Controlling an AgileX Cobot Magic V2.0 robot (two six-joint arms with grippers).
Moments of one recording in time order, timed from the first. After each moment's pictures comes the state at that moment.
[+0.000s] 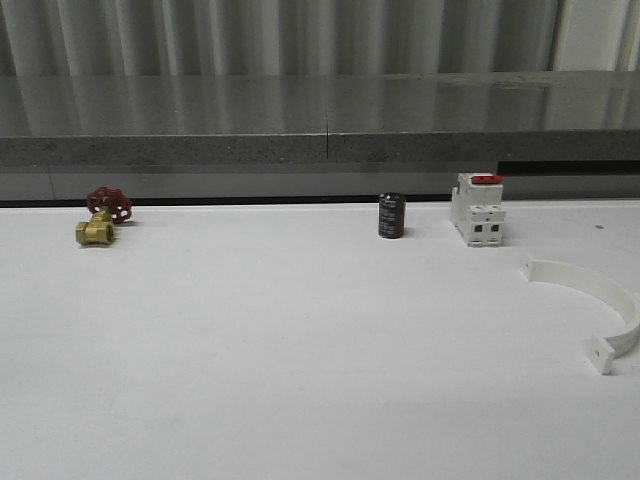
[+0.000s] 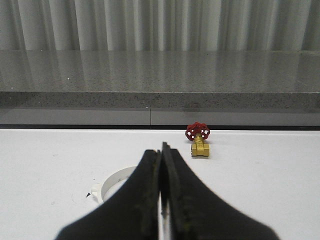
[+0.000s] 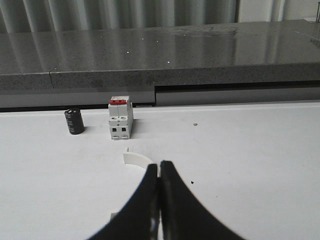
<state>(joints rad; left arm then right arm) -0.01 0.00 0.00 0.10 0.09 -0.07 0.03 -0.01 0.03 0.02 0.11 0.06</state>
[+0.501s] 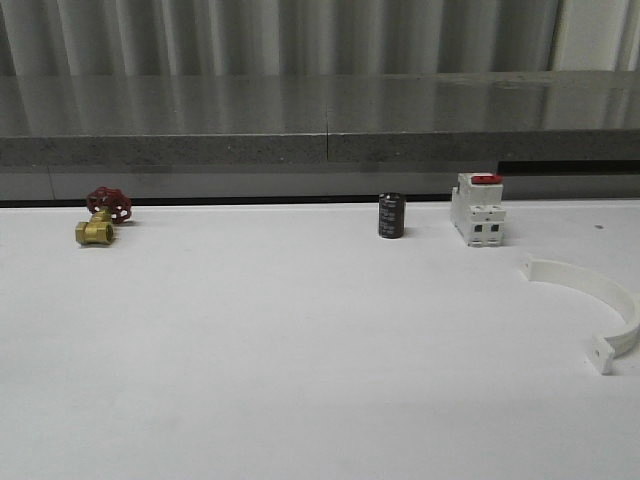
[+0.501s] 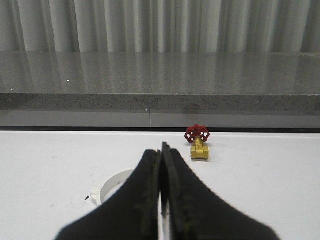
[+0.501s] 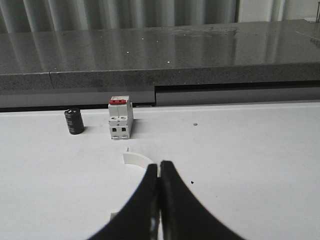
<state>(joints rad) -0.01 0.00 0.00 0.08 0.08 -0.07 0.03 -0.01 0.03 0.02 0.11 0.06</state>
